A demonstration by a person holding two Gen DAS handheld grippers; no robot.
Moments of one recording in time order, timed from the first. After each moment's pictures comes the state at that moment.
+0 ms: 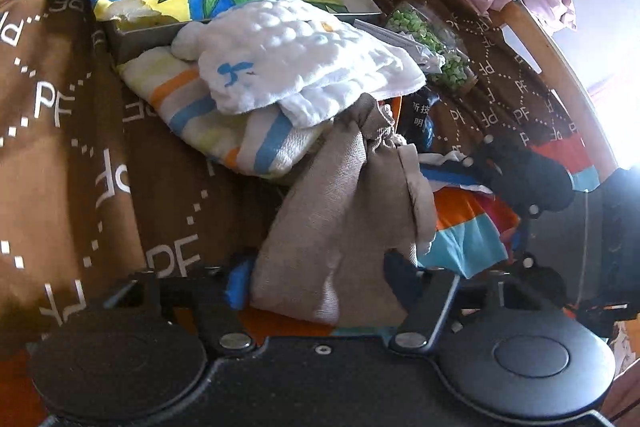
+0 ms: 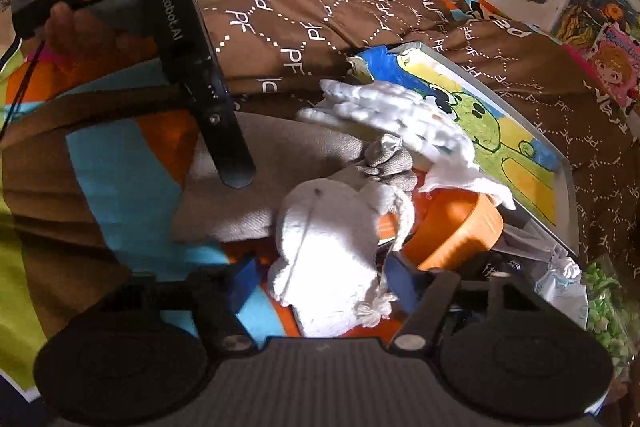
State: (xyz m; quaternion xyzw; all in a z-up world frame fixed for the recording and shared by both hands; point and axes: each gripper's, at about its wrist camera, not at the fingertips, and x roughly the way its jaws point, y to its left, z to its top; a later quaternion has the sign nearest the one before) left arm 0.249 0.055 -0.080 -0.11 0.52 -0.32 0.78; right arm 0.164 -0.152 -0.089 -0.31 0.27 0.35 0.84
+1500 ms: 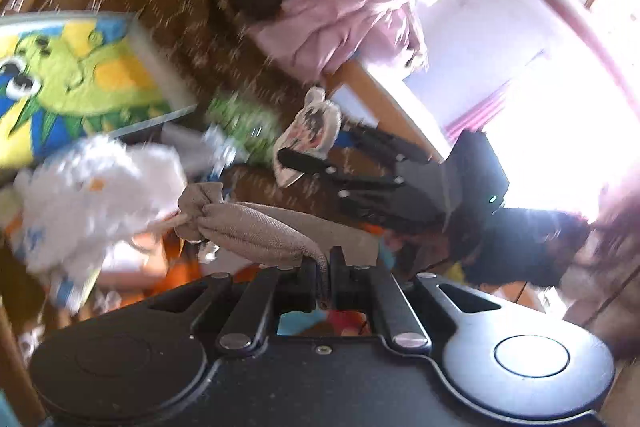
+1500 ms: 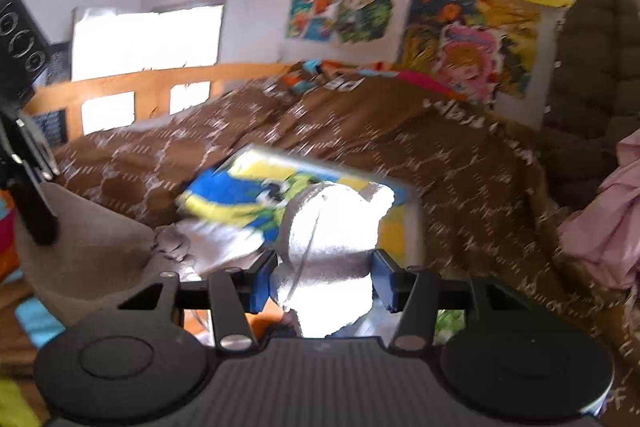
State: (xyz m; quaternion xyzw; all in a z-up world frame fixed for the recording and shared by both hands) left arm 0.217 0.018 0.039 -0.18 0.39 -0.48 0.77; right arm 0.207 -0.277 0.033 -0.12 0.19 0.24 0.95
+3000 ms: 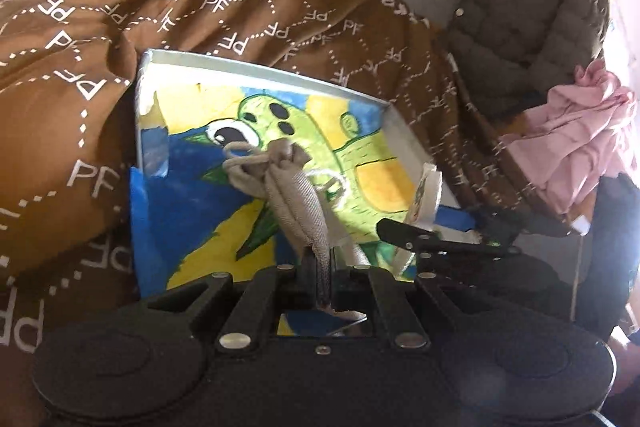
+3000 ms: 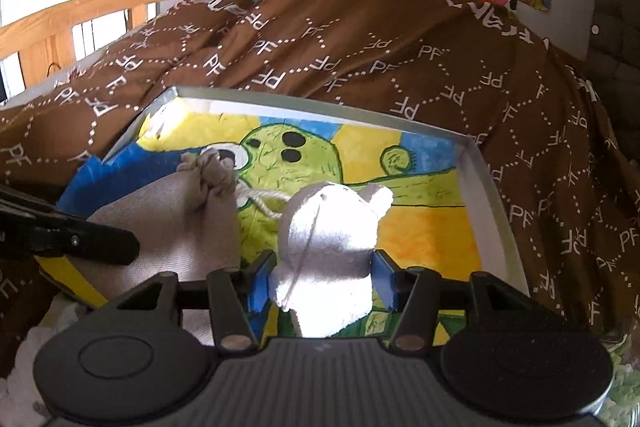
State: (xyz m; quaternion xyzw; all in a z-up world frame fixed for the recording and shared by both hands) left arm 0.394 0.077 -0.057 -0.18 0.37 -0.18 0.89; right arm 0.423 -0.139 -0.053 -0.12 0.32 0.17 0.92
